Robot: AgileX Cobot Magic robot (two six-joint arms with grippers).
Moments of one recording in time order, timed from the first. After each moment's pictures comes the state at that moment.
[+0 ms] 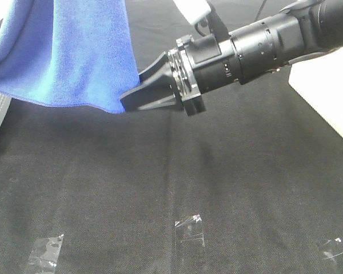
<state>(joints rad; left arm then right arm) -0.75 1.37 -1.69 0.43 0.67 1.05 0.41 1.87 -1.15 1.42 1.06 -1.89</state>
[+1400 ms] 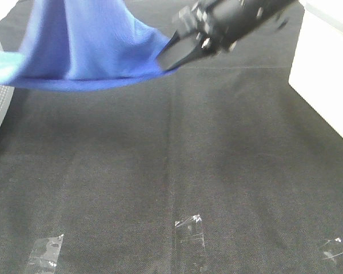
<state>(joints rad) -0.75 1.44 -1.69 0.51 0.82 0.37 0.41 1.73 -1.41 0.75 0.92 -0.74</state>
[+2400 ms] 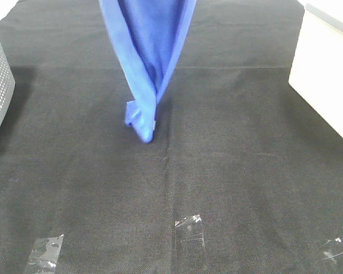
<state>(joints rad) -0.41 1.55 -1.69 0.62 0.11 0.12 0.41 1.73 -1.95 -0.05 0.47 -0.38</state>
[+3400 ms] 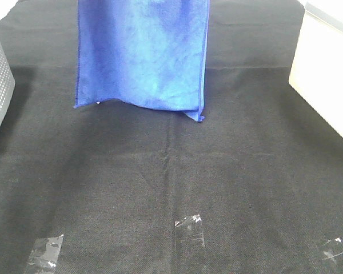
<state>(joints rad) -0.28 1.97 -2.10 0.63 -0.16 0.27 0.41 1.92 -1.98 -0.13 -0.05 -0.46</state>
